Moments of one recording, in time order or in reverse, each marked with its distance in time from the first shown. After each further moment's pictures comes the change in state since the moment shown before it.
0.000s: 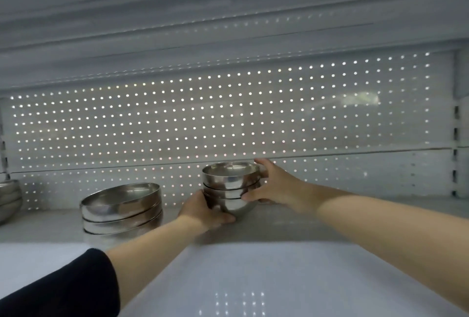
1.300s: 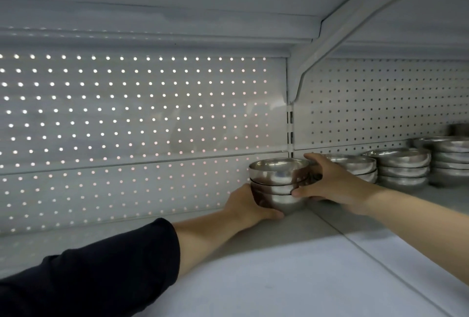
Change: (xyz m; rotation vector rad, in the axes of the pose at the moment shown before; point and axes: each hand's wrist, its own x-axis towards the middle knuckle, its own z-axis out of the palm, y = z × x) left_hand 0.019 0.238 0.326 -0.090 -0.386 0.379; right_hand -0.155 0.107 -0.355 -0.192 0.411 0.180
